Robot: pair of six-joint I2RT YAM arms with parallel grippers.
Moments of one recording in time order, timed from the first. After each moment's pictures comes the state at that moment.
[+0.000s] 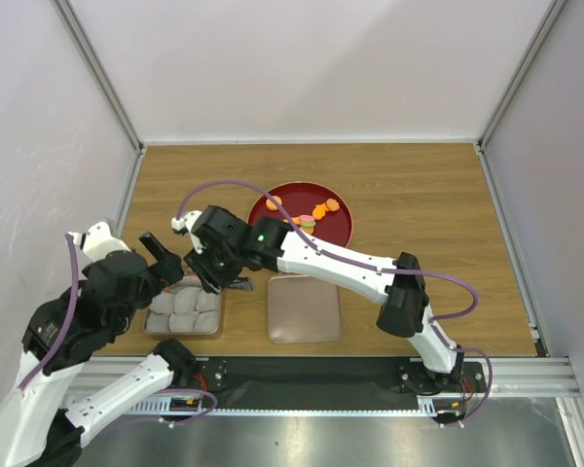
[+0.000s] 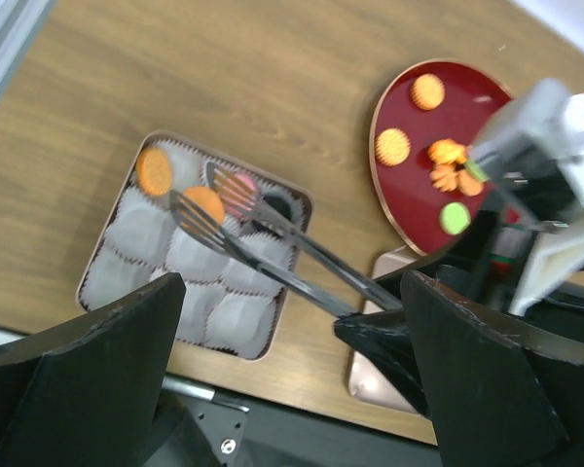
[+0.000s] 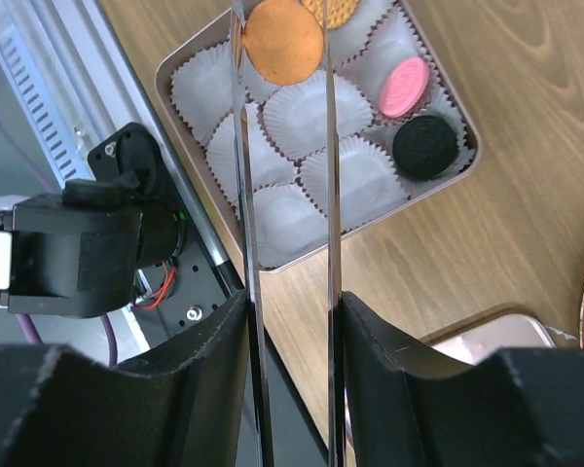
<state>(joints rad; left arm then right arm) -0.67 0.63 1.27 -1.34 -0.67 -0.88 1.22 2.13 2.20 -0.86 -0.10 0.25</state>
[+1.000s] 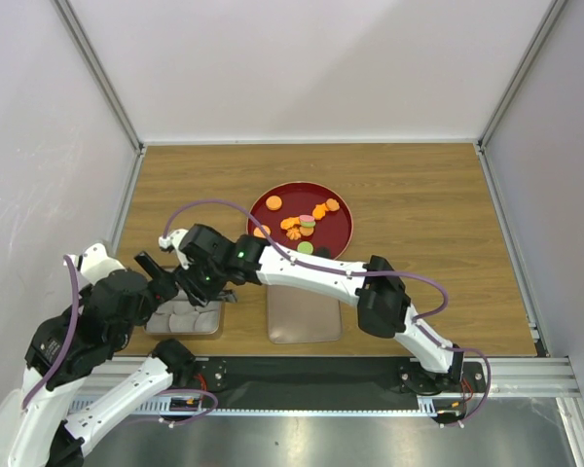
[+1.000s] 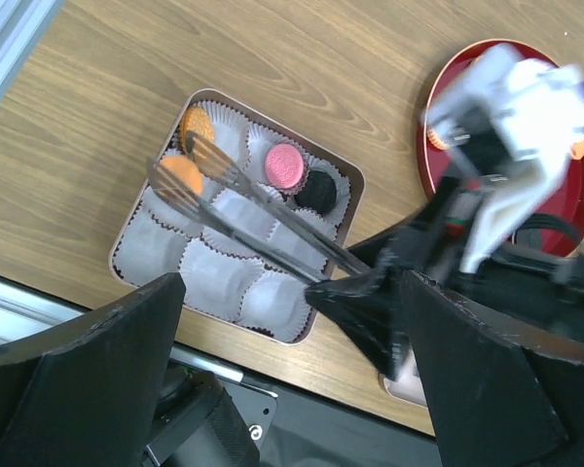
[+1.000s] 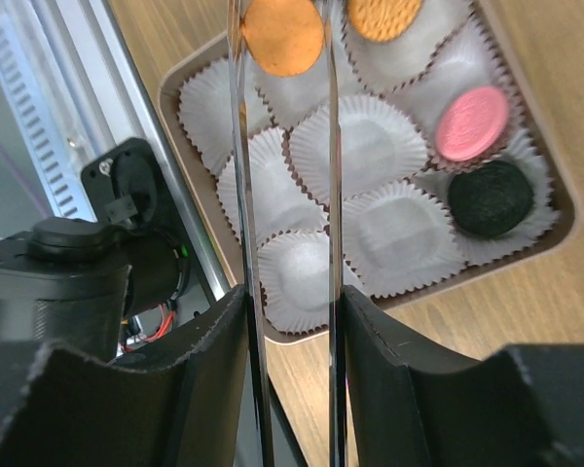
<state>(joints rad) -0.64 0.49 1.12 -1.42 -0.67 -0.95 1.25 2.26 2.17 -0.68 -0.15 0.25</state>
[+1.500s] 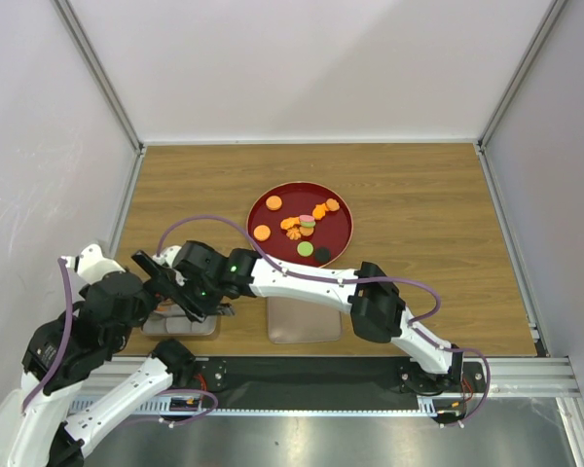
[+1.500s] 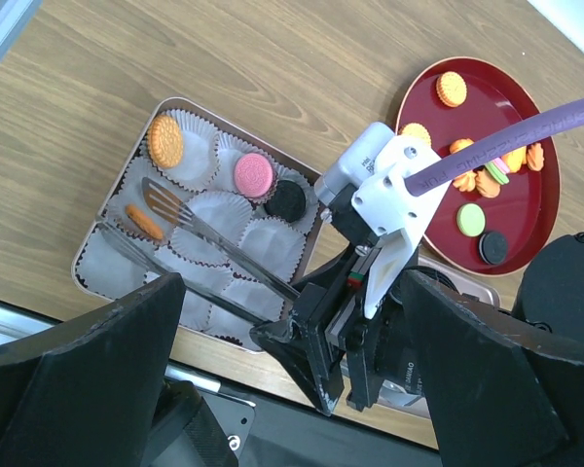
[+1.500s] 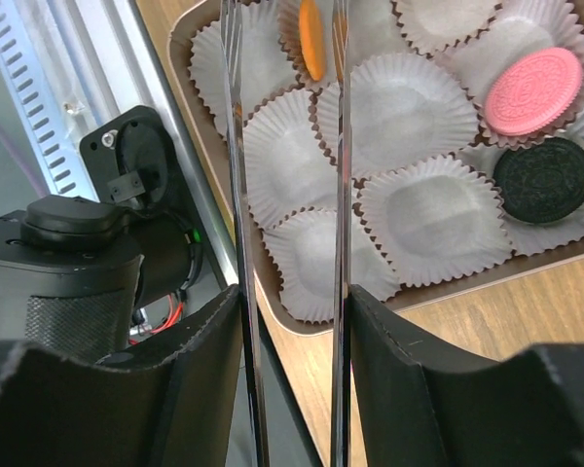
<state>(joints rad) -0.64 0.47 1.12 -1.37 -0.67 -0.95 1.30 2.30 2.16 -0.68 -0.15 0.24</state>
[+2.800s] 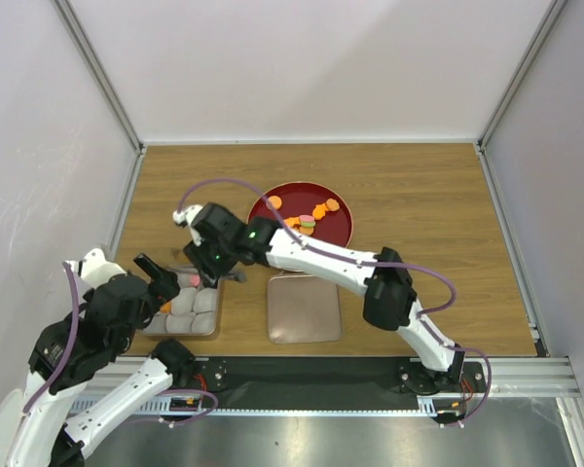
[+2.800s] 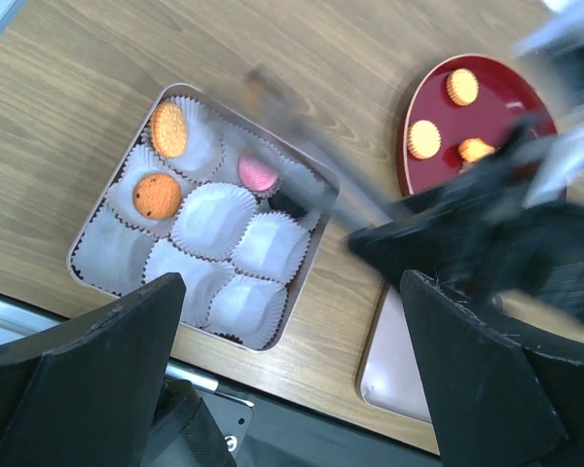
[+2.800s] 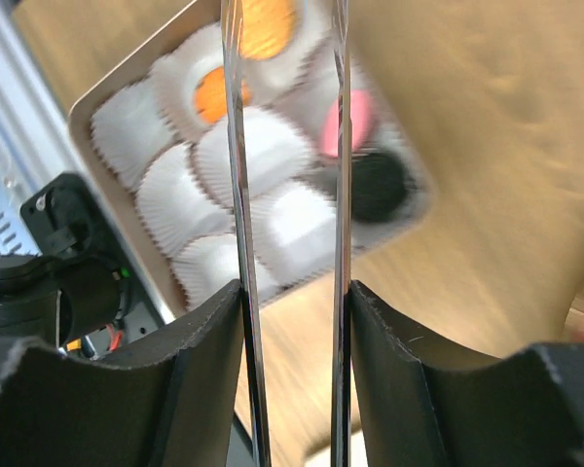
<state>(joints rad) -0.64 0.44 1.07 -1.37 -0.67 -1.00 1.19 2.26 2.19 -0.71 -0.08 0.24</state>
